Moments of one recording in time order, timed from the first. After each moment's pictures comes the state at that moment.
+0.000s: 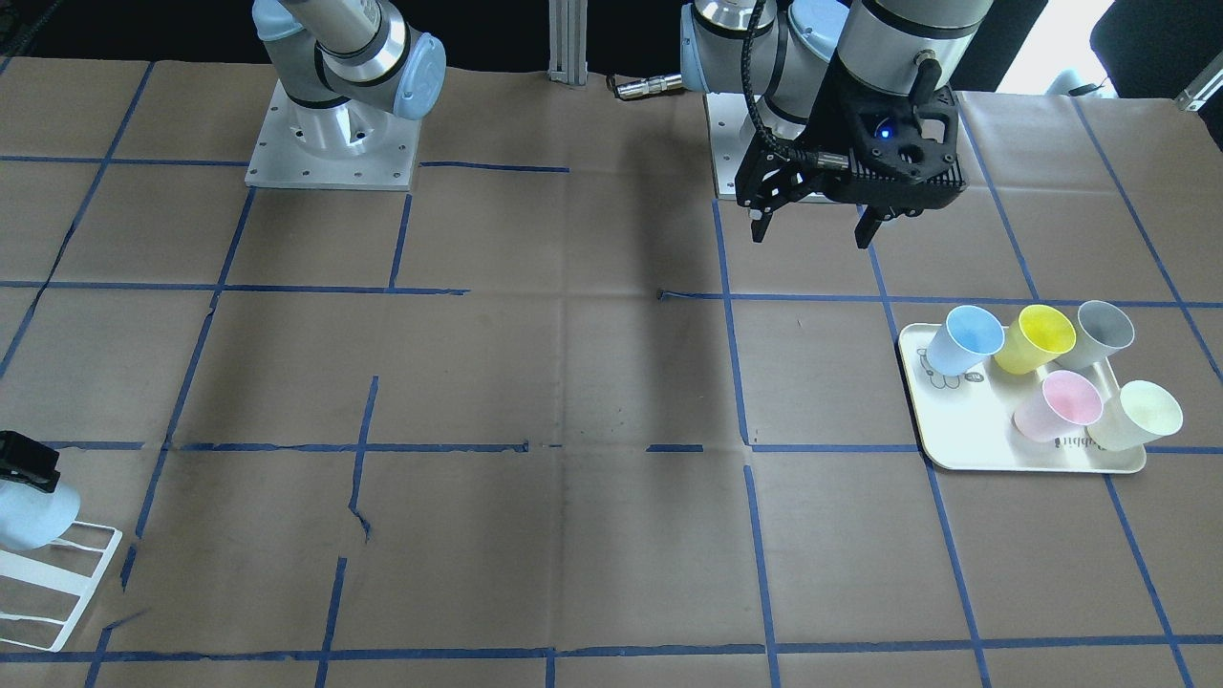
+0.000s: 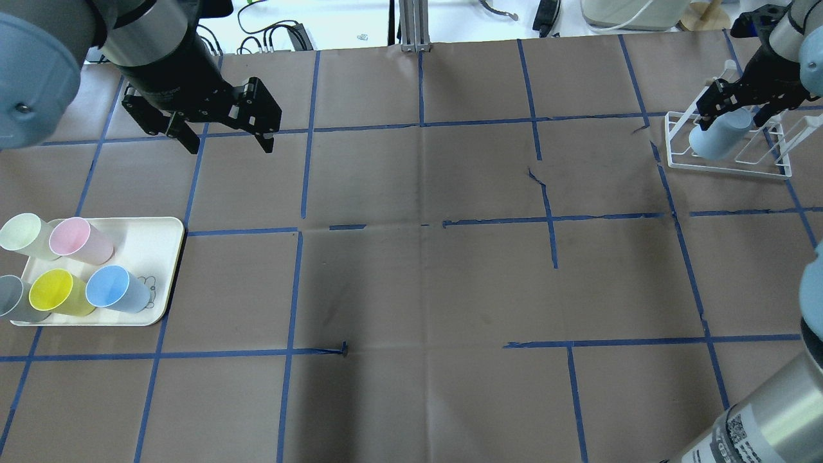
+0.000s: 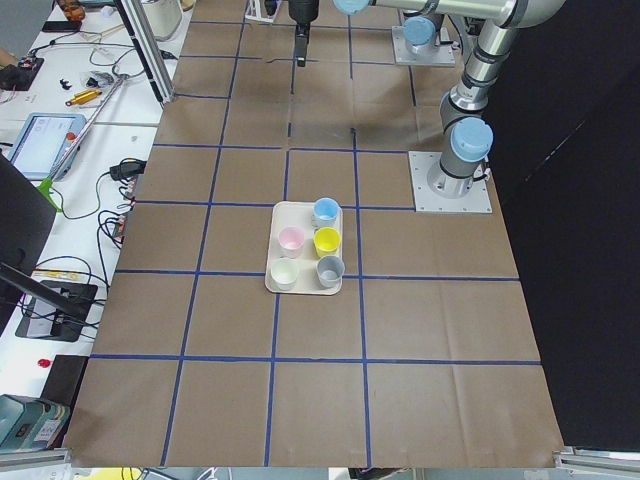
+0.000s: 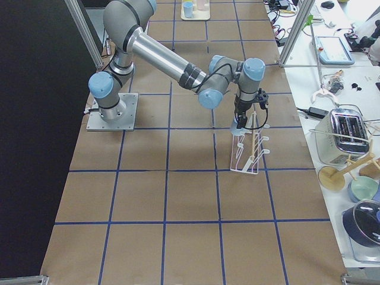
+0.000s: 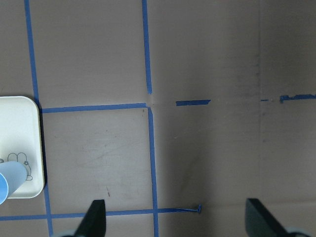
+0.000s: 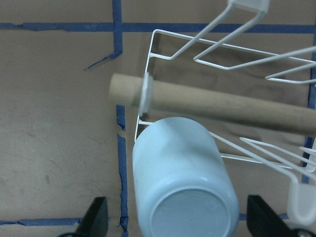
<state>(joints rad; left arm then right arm) -1.62 -1.57 -1.52 -1.58 1.56 0.00 1.14 -1.12 1.47 -1.97 -1.60 -0.43</state>
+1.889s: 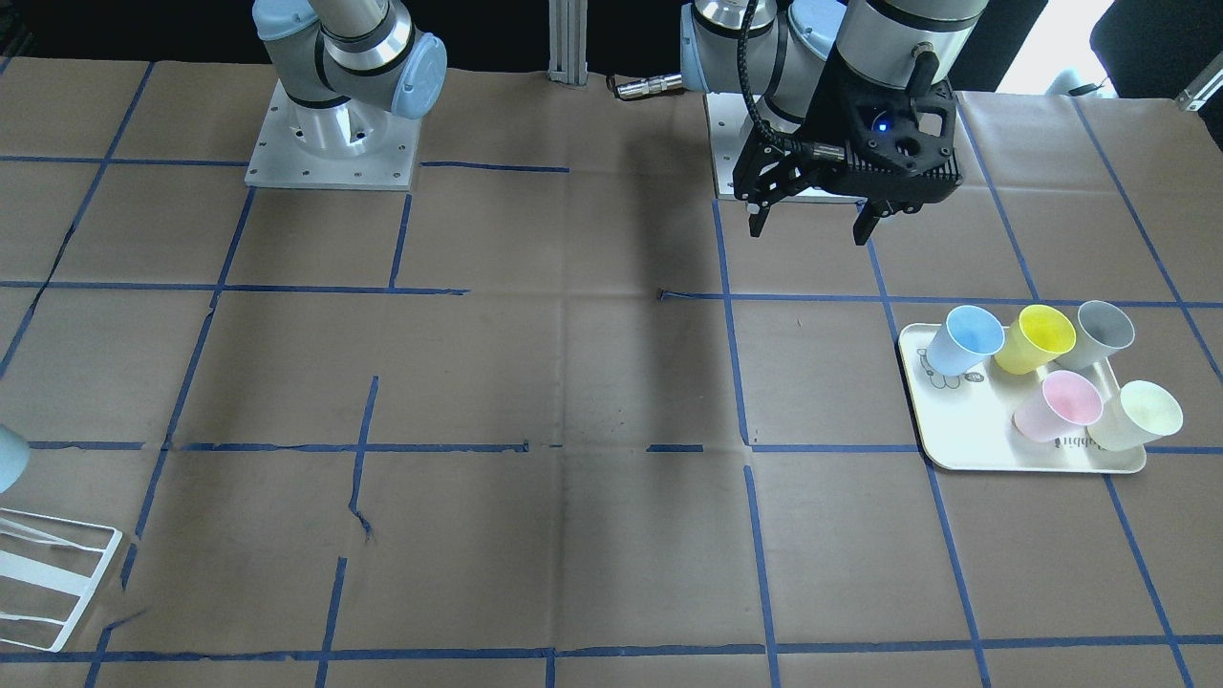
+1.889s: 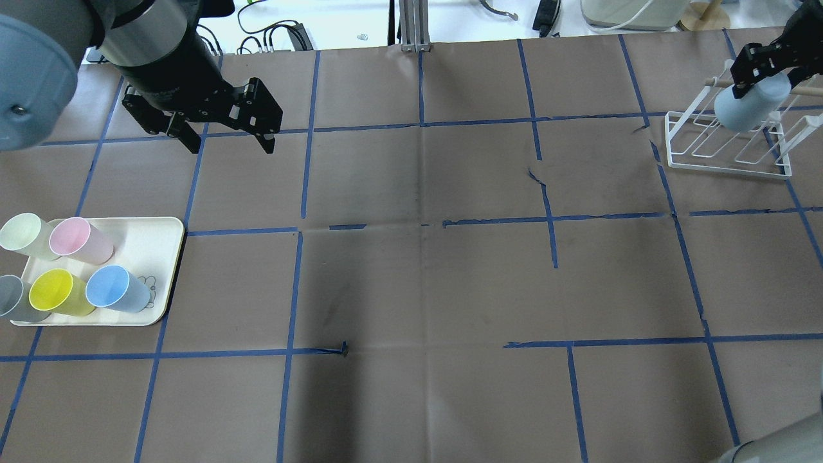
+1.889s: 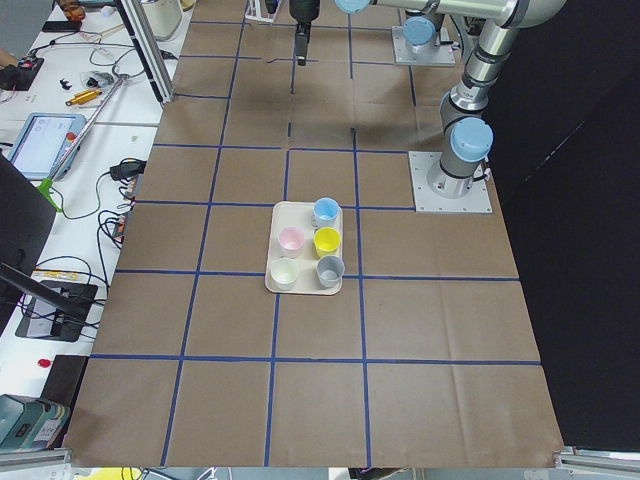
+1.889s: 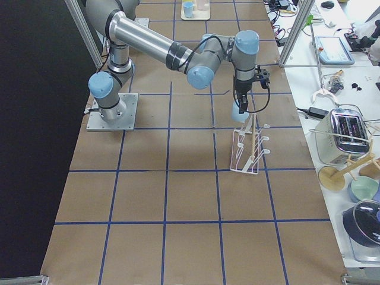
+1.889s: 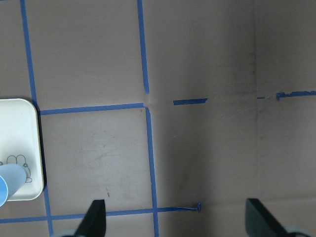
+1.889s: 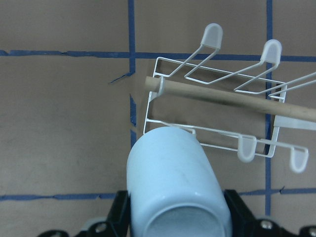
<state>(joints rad) -1.62 -1.57 -1.52 -1.59 1.56 0.02 1.14 -1.31 1.46 -1.87 -1.58 -0.44</state>
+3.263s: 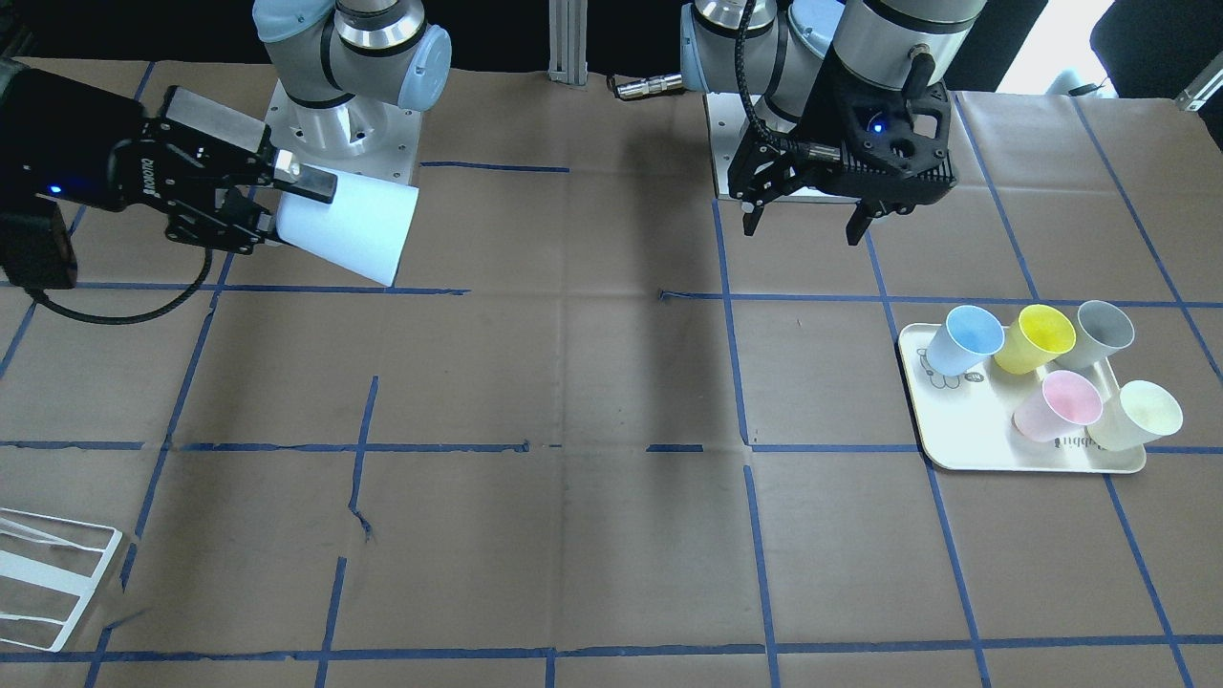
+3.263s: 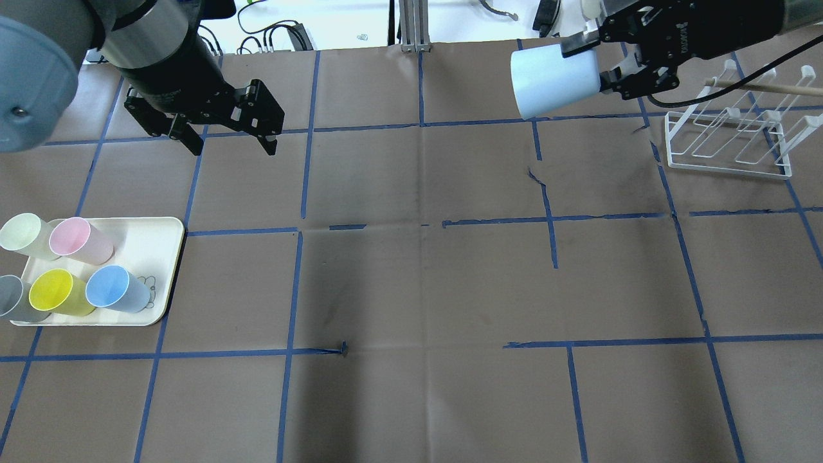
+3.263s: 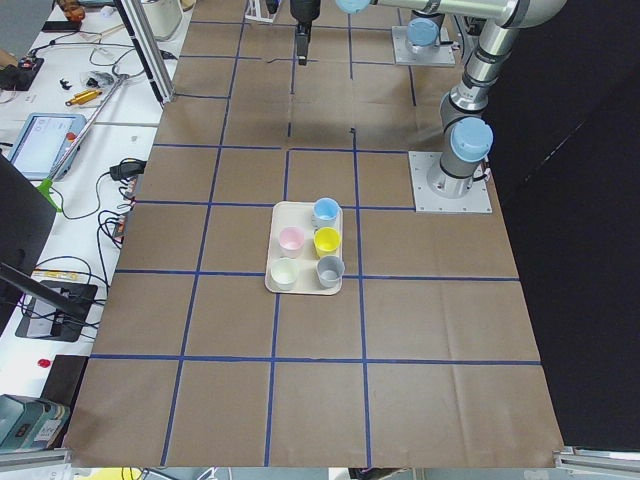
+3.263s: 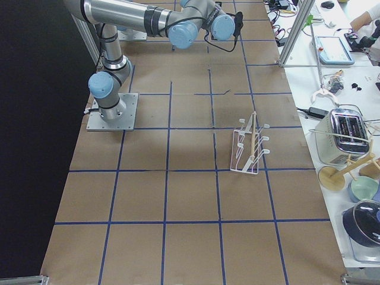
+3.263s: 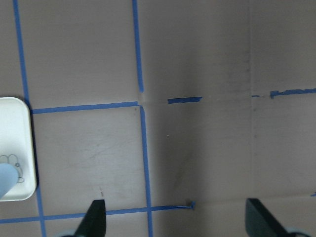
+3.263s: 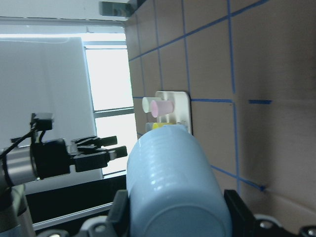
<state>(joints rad) -1.61 -1.57 -1.52 -1.59 1.48 0.02 1.27 -1.47 1.48 -0.97 -0.48 -0.60</state>
